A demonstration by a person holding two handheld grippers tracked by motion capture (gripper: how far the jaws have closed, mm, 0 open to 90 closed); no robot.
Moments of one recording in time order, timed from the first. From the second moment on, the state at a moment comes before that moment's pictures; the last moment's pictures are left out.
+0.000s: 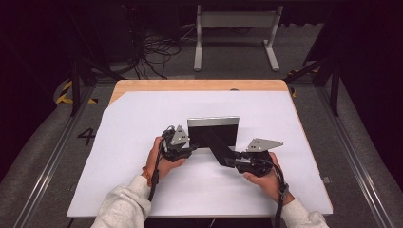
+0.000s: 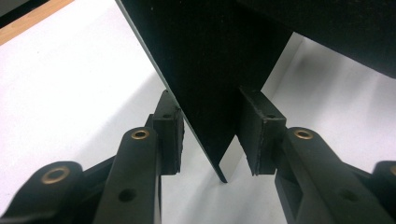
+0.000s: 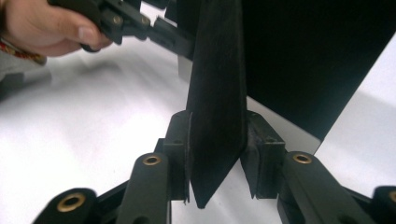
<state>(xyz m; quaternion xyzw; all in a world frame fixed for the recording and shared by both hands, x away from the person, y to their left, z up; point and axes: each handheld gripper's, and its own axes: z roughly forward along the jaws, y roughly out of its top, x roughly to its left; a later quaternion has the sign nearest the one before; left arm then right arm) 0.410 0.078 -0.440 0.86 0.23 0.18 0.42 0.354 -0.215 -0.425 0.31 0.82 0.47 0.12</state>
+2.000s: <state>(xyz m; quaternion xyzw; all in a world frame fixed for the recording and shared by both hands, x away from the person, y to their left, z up) 0.414 0.078 -0.449 0.88 0.21 0.20 0.37 0.351 -0.205 -0.441 0.29 0.85 0.41 0.14</state>
